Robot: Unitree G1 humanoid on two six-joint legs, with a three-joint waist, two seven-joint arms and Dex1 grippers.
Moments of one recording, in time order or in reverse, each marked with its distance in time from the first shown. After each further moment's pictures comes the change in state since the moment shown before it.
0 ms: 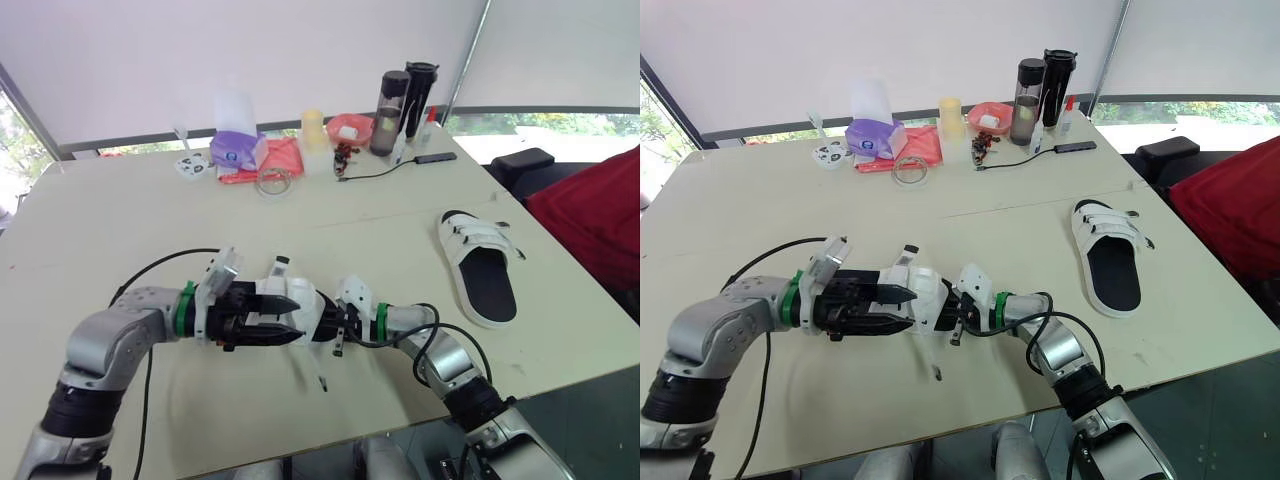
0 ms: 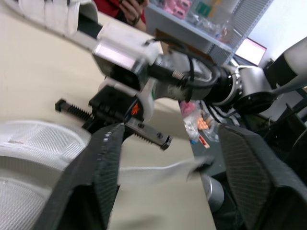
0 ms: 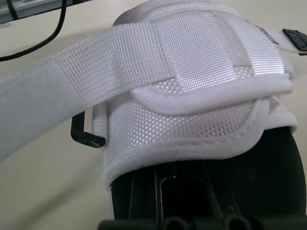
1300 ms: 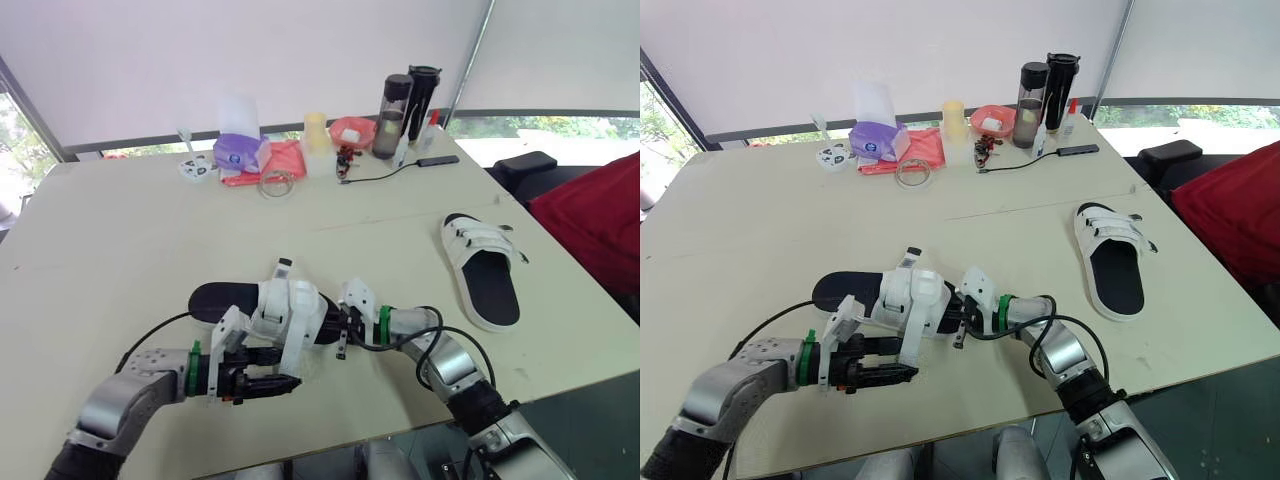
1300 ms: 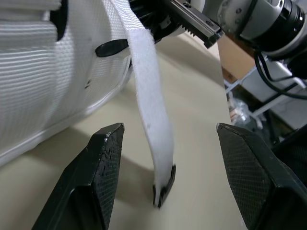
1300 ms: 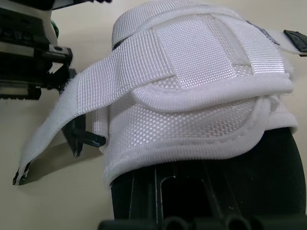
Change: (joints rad) left arm 0.233 -0.065 -0.150 0.048 0.121 -0.168 0.174; right arm 0.026 -0.011 -0.001 -0.011 0.000 -0.009 0.004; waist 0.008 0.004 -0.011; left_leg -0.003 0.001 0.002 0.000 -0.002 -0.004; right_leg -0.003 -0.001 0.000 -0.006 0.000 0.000
